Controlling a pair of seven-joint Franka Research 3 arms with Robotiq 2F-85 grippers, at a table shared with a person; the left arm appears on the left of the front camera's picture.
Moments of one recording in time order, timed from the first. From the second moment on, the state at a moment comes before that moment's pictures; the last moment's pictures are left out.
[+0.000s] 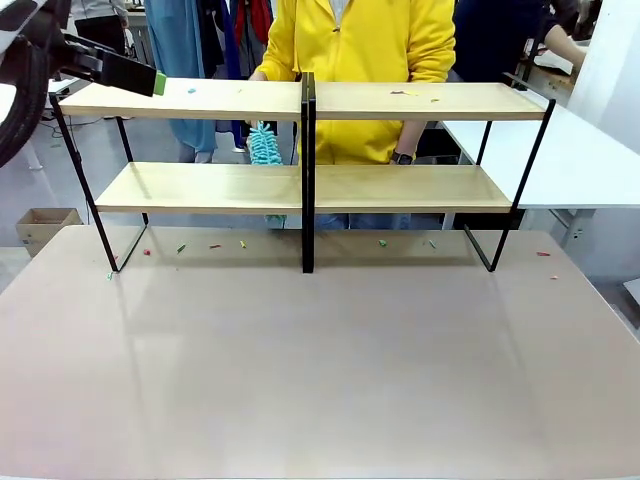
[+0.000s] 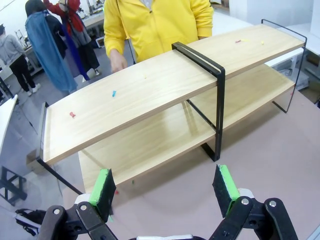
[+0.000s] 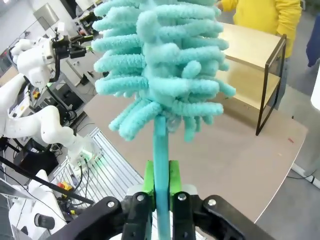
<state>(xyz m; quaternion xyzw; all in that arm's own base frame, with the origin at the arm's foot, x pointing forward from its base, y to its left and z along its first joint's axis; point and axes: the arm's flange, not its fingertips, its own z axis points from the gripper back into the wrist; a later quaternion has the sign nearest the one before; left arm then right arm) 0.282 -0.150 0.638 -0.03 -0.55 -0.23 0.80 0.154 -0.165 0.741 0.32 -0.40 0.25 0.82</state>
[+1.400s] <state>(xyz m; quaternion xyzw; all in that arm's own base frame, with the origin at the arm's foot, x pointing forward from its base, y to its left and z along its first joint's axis) 0.282 -0.150 0.637 -0.03 -0.55 -0.23 0.80 0.240 0.073 0.734 0.13 -0.24 0.40 0.87</state>
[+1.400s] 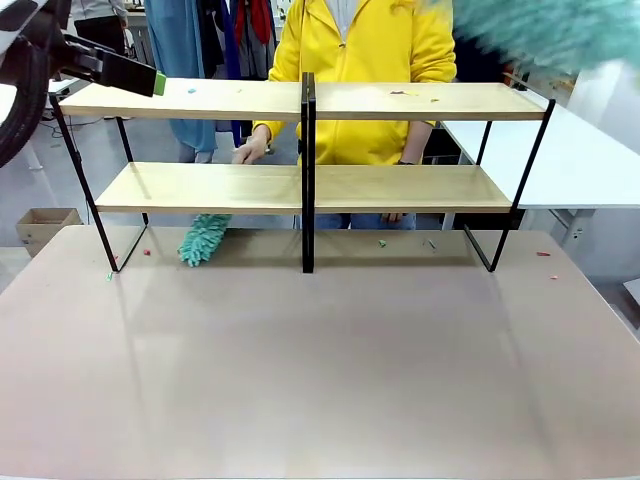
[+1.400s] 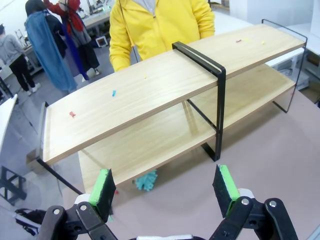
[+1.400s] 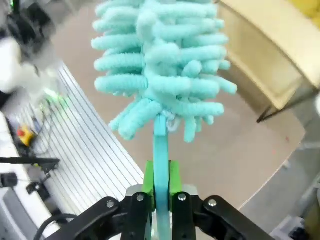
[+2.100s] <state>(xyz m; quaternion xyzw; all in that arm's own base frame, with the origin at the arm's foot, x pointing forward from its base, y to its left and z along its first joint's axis) 0.282 -0.150 0.638 -0.03 -0.55 -0.23 0.80 0.260 0.152 0.719 0.09 -0.21 0.45 0.86</state>
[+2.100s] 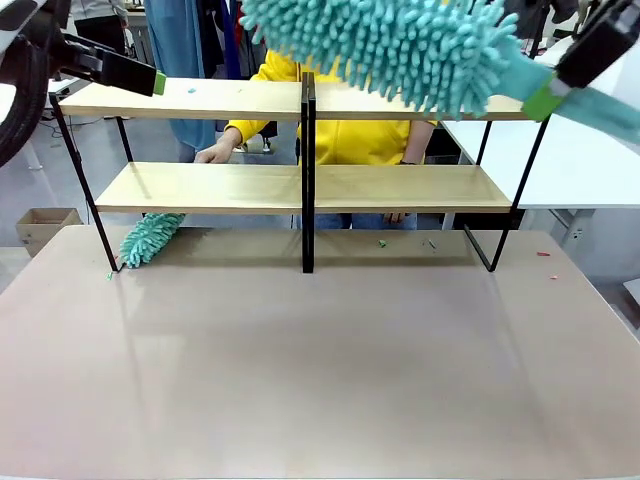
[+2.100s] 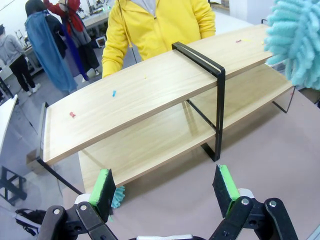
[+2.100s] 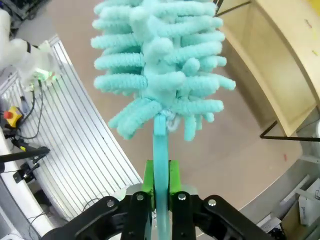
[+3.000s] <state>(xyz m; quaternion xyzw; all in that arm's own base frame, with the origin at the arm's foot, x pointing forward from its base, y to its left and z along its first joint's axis) 0.282 -0.150 0.638 -0.03 -0.55 -0.23 0.80 0.404 0.307 0.711 0.04 -0.11 0.29 0.95</state>
